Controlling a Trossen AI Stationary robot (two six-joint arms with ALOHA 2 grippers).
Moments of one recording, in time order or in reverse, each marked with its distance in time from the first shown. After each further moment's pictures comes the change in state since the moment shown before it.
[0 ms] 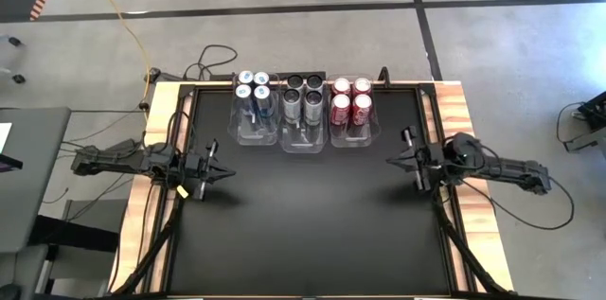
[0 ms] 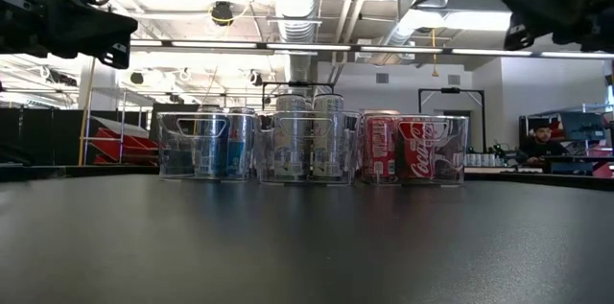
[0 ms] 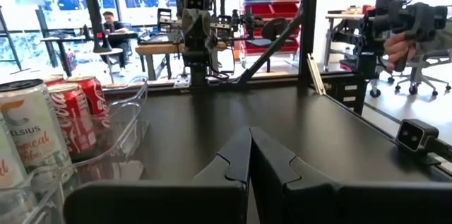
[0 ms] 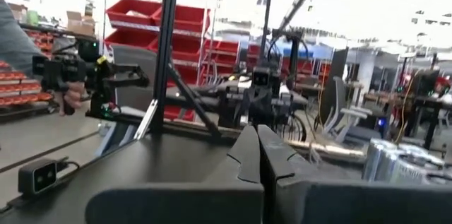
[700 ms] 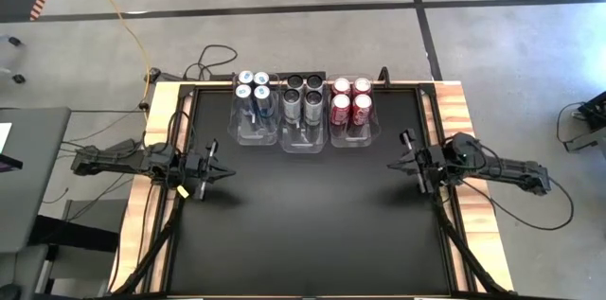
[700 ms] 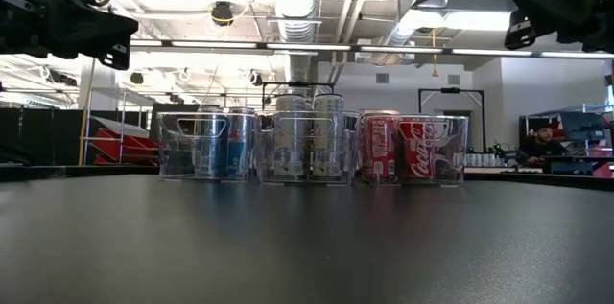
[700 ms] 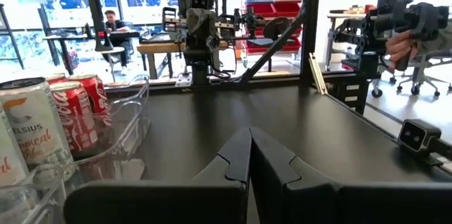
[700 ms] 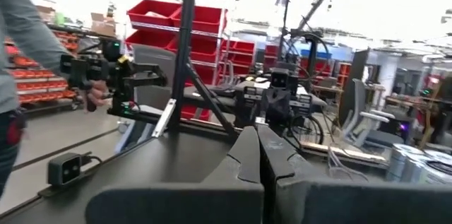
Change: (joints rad) left arm 0.000 0.000 0.000 -0.005 -0.006 0.001; right arm -0.006 -0.003 -0.001 -0.010 -0.083 0.011
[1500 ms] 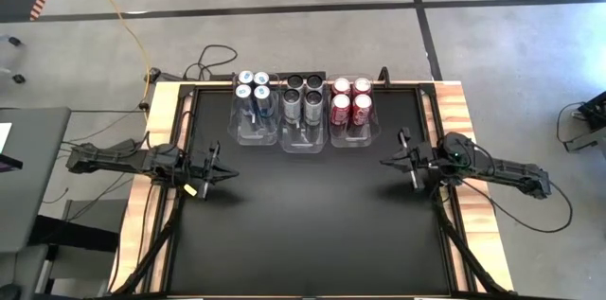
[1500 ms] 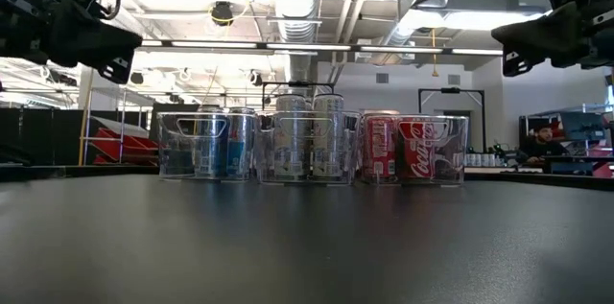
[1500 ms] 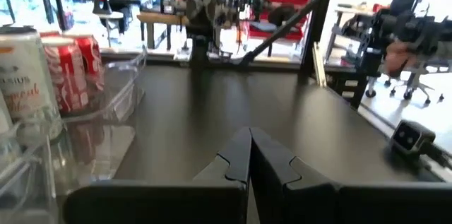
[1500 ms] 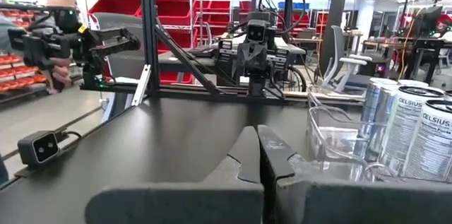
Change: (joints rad) left arm 0.000 0.081 0.000 0.006 -0.018 -0.130; right arm -0.045 0.001 0.000 -0.170 0.073 0.049
